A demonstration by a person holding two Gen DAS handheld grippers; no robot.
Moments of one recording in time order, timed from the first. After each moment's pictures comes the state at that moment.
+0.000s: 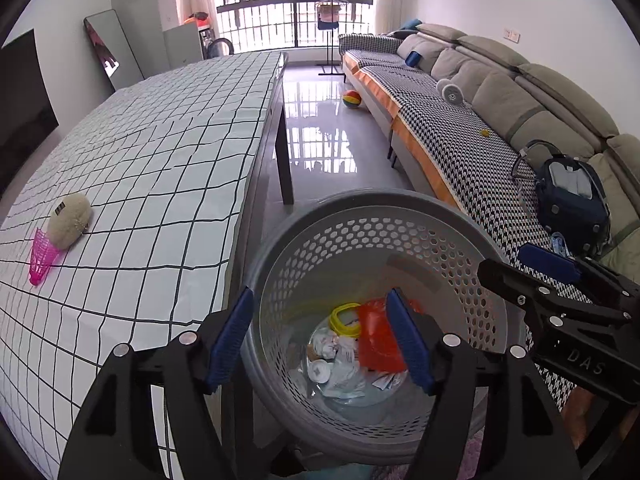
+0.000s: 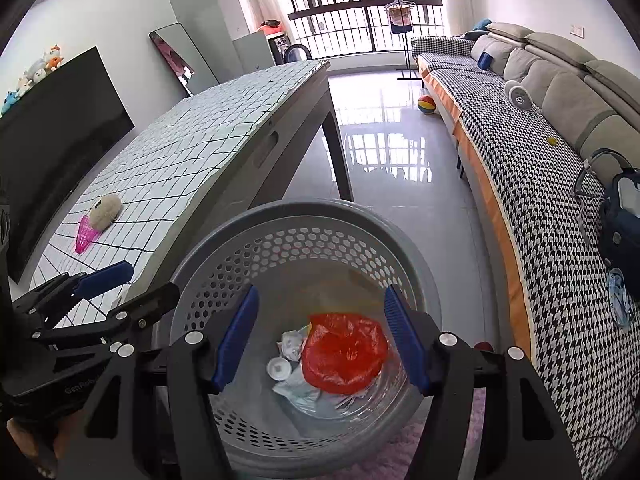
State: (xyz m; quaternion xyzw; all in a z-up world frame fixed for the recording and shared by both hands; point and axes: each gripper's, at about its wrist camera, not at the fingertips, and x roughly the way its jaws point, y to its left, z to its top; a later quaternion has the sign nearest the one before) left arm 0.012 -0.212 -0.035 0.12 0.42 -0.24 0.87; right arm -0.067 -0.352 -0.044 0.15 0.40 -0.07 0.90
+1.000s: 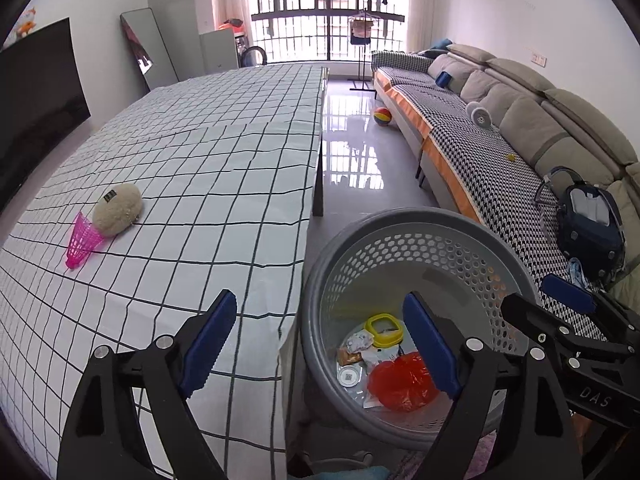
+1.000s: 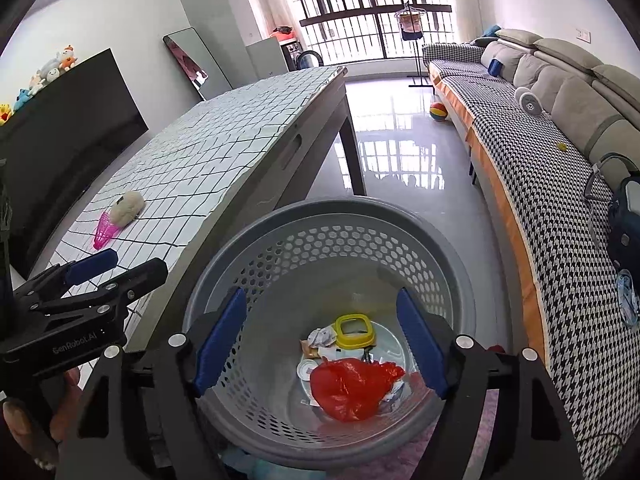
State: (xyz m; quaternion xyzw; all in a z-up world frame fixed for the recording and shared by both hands) left arm 0.014 -0.168 -0.018 0.10 0.39 -0.19 0.89; right arm -0.075 -0.323 -0.039 0.15 0.38 -0.04 0.91
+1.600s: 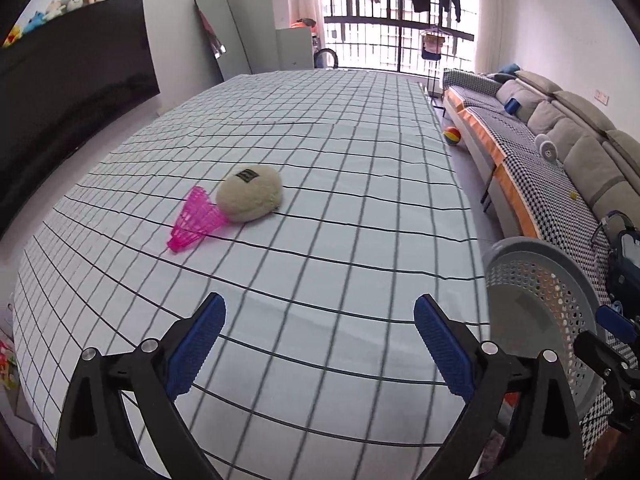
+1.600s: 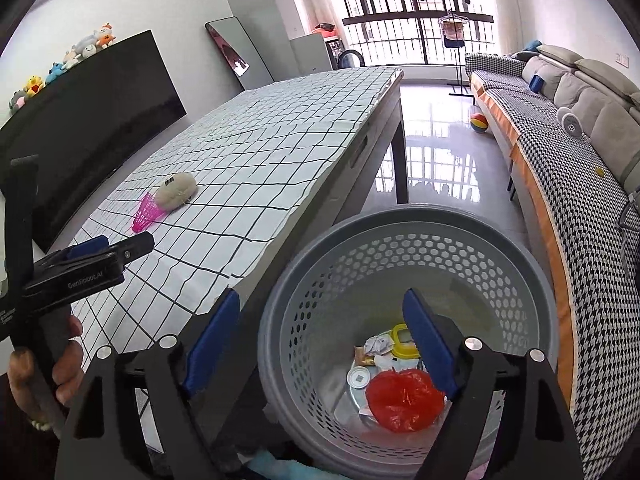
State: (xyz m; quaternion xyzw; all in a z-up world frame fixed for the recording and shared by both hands) left arm 0.060 -0.044 -0.012 0.06 0.39 -0.08 0.92; right arm -0.045 -0.250 -0.031 0.13 0.38 0.02 0.92
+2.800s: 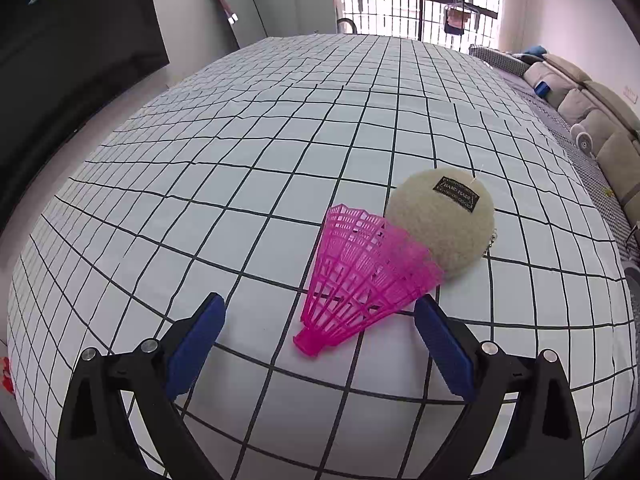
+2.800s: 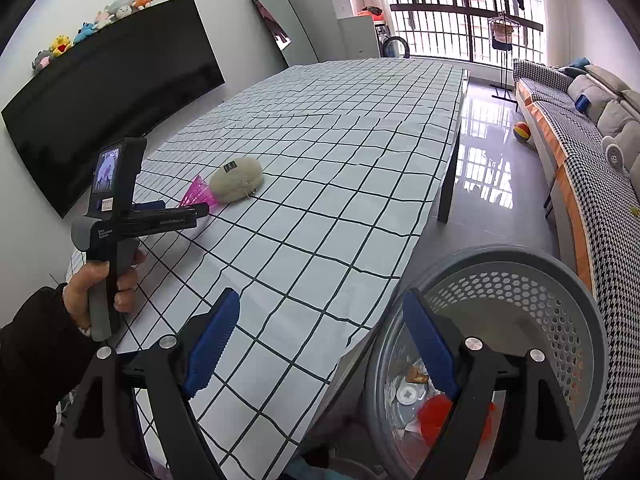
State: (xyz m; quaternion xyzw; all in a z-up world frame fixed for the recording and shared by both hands) left arm 0.206 0.074 -0.057 0.07 0.44 -0.07 0.89; right arm 0.017 -0.164 -0.011 0.08 0.41 0.08 0.91
